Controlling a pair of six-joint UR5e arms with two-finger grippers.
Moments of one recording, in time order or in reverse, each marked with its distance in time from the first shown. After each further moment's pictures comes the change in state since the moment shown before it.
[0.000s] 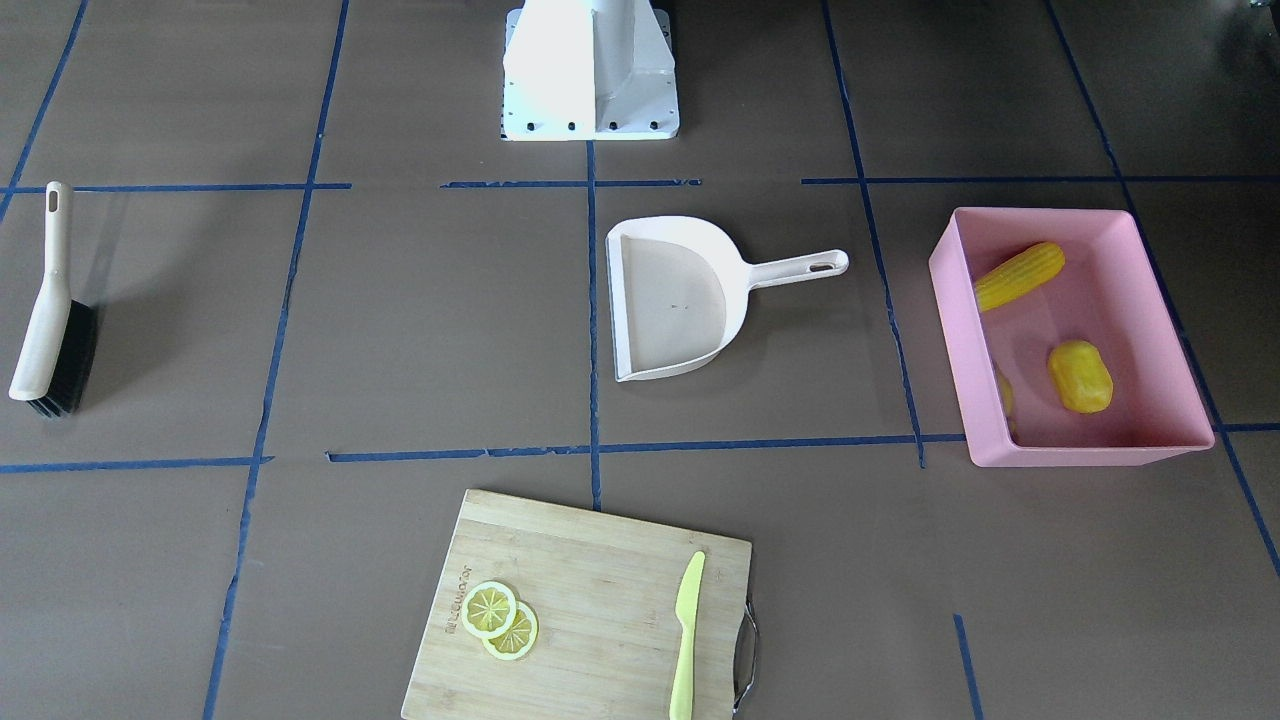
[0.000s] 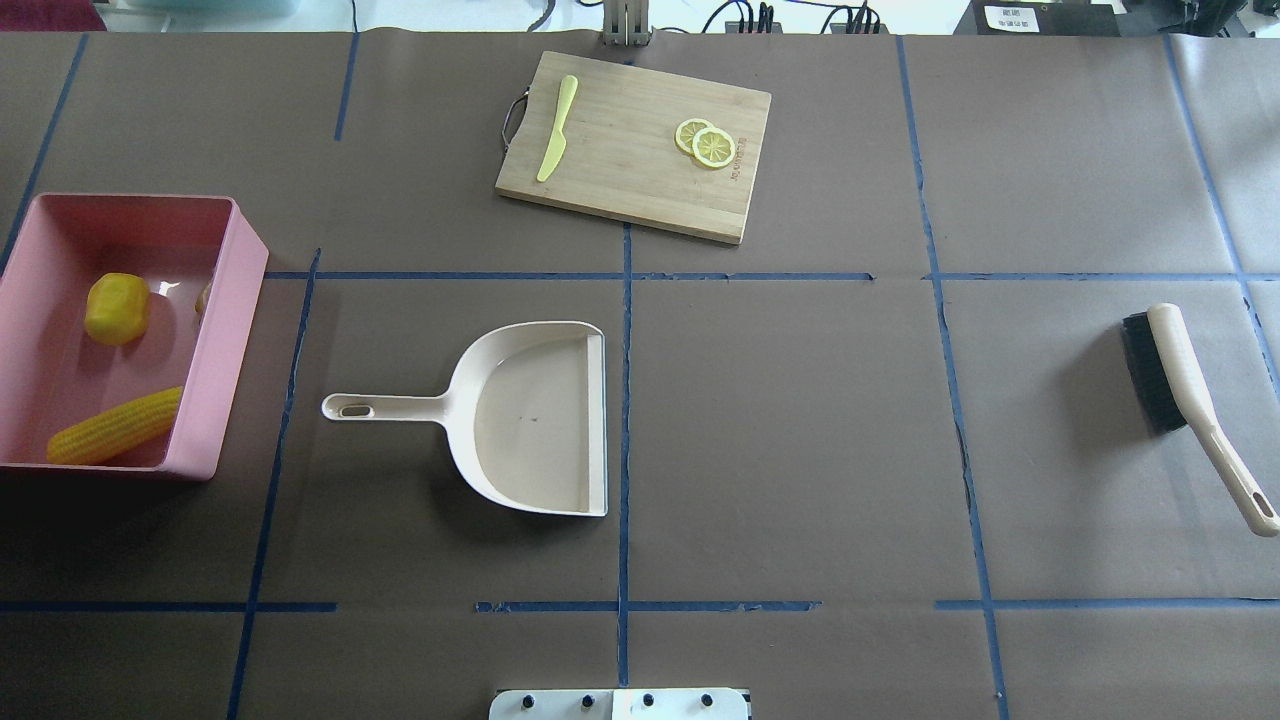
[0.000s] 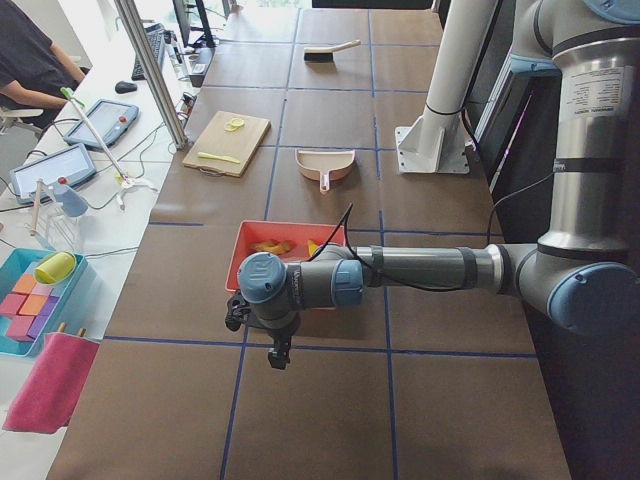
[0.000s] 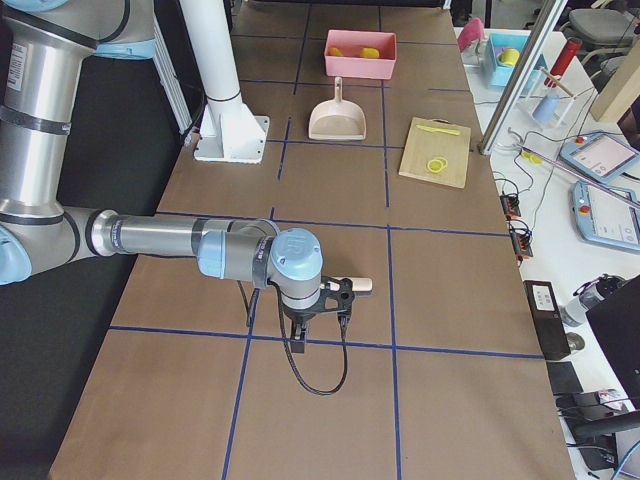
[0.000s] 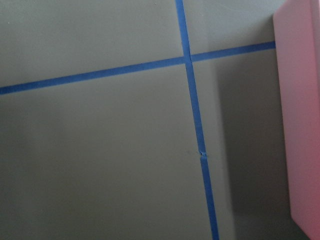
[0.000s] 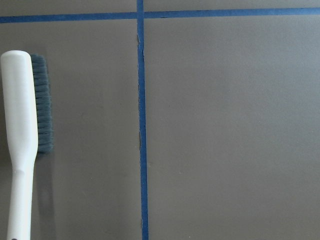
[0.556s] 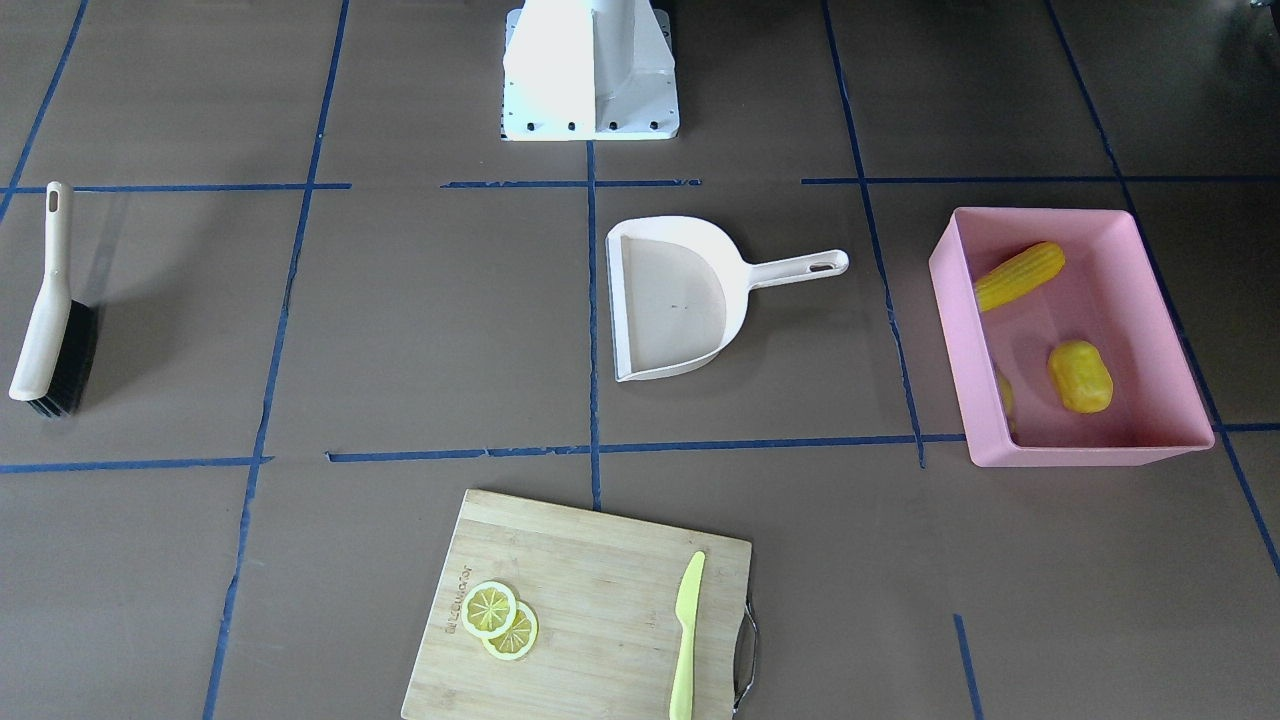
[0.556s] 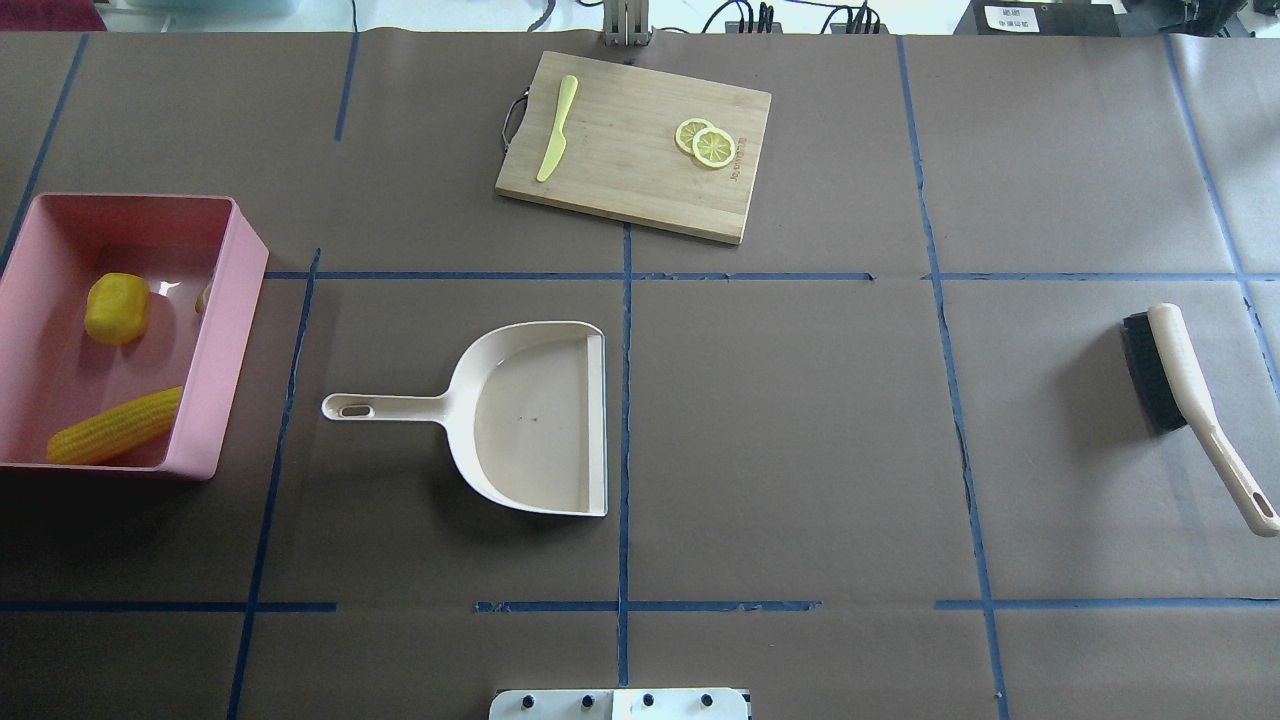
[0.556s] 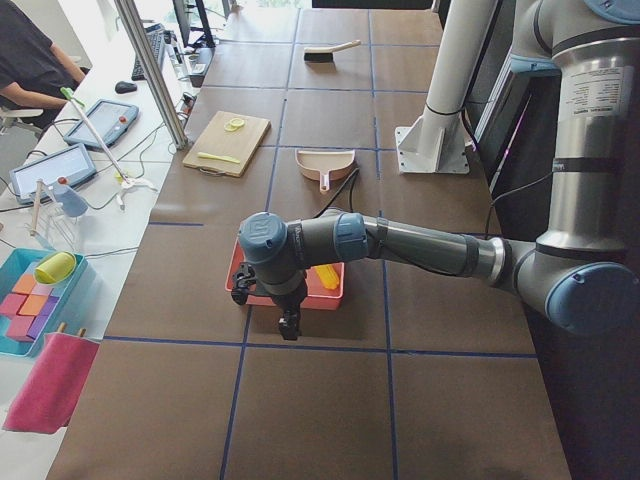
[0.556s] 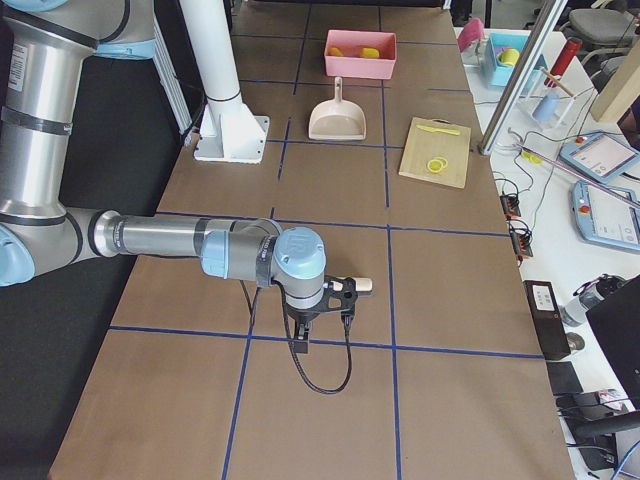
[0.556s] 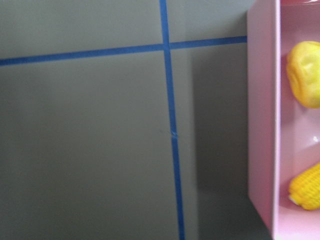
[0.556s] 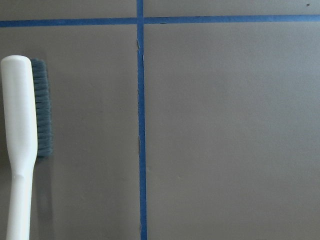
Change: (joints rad) left arm -0.001 -0.014 -0.152 0.255 0.005 -0.016; right arm -0.001 0.012 -0.006 0.001 -0.003 0.000
